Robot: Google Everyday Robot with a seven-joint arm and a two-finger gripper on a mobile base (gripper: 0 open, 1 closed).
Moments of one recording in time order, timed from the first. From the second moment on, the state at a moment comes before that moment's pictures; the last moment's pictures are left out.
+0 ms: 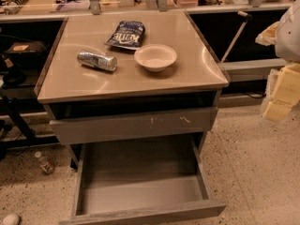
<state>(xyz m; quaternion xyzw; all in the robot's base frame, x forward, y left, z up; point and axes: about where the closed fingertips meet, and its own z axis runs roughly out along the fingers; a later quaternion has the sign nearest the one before) 0.438 -0.217 0.976 -0.60 0.78 -0.03 0.16</state>
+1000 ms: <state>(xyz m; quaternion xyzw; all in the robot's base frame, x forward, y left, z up) 0.468 -0.156 0.994 -0.64 0.75 -0.06 0.14</state>
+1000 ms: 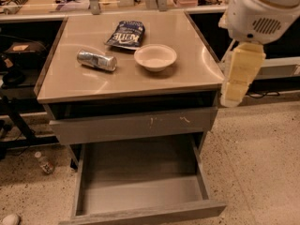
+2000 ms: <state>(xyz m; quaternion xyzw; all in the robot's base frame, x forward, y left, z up) 0.484 -0.113 1.010 -0.67 0.73 -0.08 0.16</state>
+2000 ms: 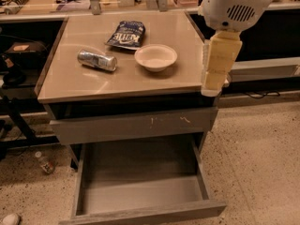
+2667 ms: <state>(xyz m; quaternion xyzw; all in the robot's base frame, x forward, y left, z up) 0.582 -0.034 1.006 -0.68 0.72 -0.06 0.16</state>
